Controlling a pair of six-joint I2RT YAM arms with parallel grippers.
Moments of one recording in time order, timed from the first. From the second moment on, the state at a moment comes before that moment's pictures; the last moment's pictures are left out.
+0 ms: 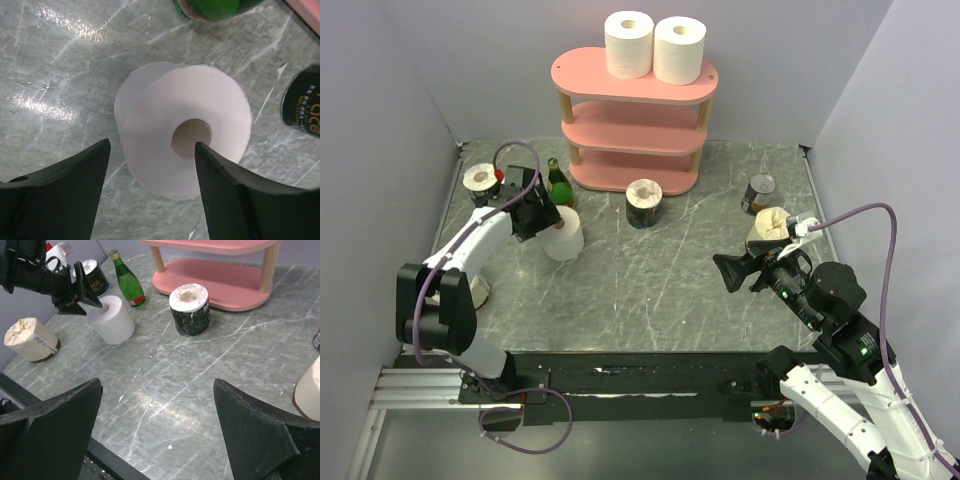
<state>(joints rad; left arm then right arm) -0.17 1.53 1.16 -0.56 -0.10 -0.65 0.56 0.46 0.88 -0.55 0.04 0.27</state>
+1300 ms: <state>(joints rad) -0.17 1.48 1.59 -0.83 -0.18 -0.56 0.56 0.46 0.88 -0.54 0.03 0.28</state>
